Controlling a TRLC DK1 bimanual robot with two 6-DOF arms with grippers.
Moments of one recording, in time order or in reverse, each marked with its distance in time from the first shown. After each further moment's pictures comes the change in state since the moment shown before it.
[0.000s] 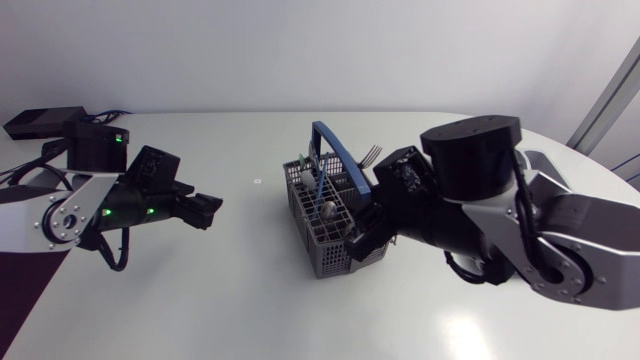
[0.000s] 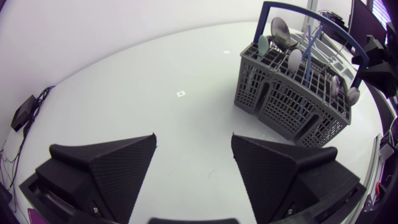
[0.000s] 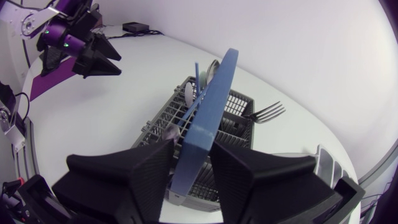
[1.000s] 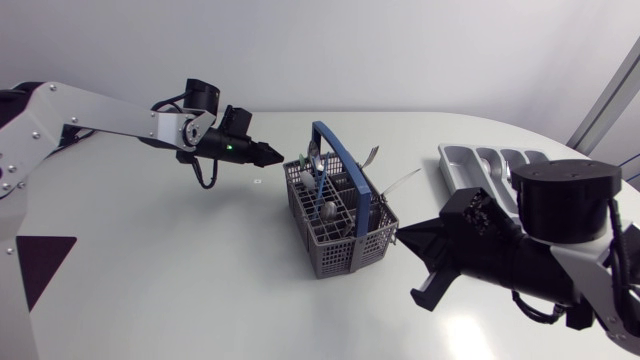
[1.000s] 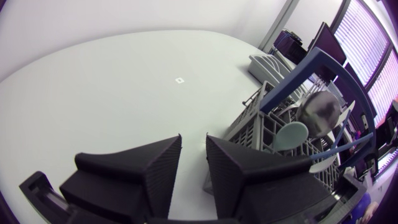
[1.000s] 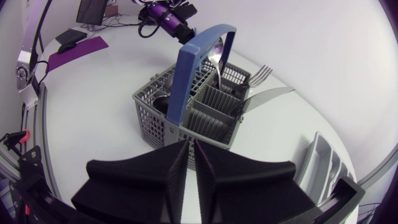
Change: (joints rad) left arm -0.029 0.791 0.835 -0.139 0.463 -0.098; right arm -0.199 -0.291 -0.216 -0.128 -0.241 -0.171
